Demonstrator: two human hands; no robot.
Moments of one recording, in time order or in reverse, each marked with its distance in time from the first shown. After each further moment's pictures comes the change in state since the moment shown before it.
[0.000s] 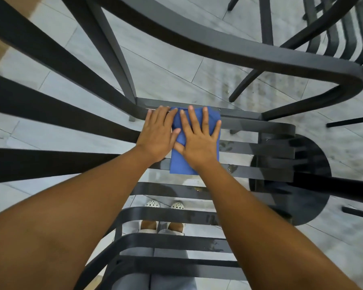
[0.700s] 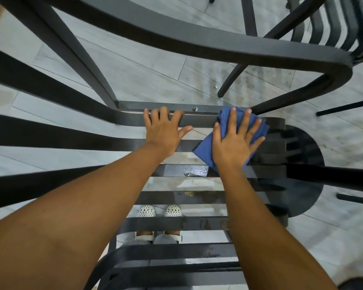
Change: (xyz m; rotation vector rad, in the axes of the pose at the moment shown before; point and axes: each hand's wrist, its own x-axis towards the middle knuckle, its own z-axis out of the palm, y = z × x) left_hand 0.042 0.038 0.030 0.191 -0.058 -0.090; right_hand -0.014 0.079 -0.010 0.082 0.075 0.642
